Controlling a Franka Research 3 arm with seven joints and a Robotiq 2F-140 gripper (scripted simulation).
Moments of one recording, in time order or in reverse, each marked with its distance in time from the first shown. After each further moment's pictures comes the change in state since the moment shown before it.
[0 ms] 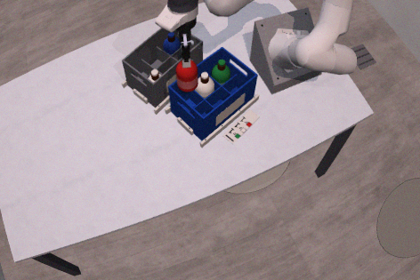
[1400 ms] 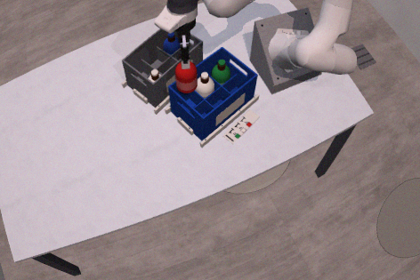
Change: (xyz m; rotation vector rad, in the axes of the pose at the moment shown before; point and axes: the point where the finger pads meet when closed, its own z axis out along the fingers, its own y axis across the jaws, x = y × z) arm 0.003 -0.006 -0.001 0.002 0.003 0.014
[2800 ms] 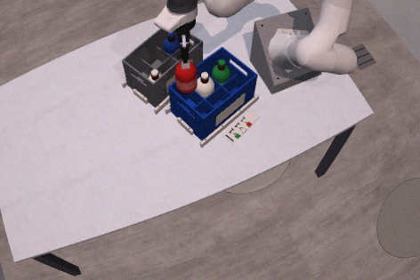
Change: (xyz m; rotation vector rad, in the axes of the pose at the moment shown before) arm 0.000 0.001 0.000 0.001 0.000 0.002
